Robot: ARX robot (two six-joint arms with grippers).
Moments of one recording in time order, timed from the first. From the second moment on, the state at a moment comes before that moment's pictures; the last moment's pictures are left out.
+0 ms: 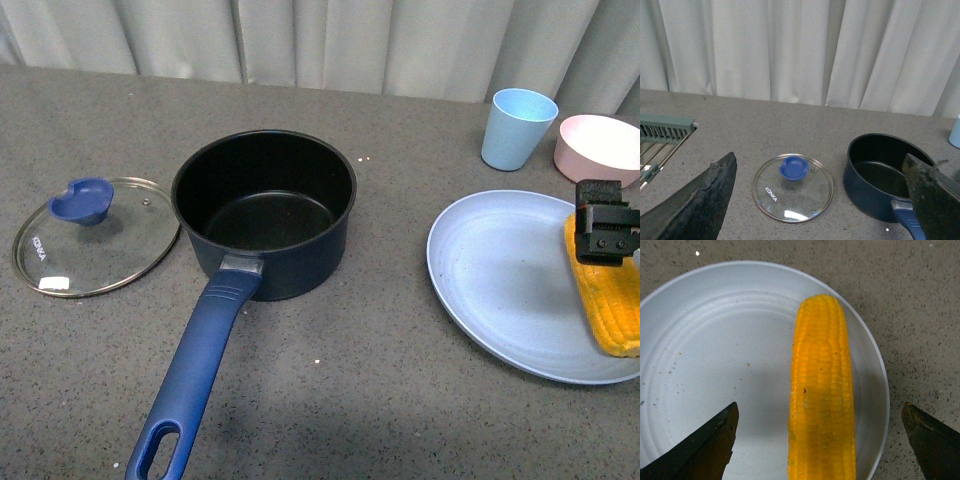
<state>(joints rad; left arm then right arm) 0.00 0.00 0.02 0.00 0.00 0.00 0.10 1.83 0.74 0.15 0.14 0.11</state>
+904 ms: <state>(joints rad) 0.00 0.00 0.02 0.00 0.00 0.00 0.10 1.94 0.77 0.19 0.13 0.04</state>
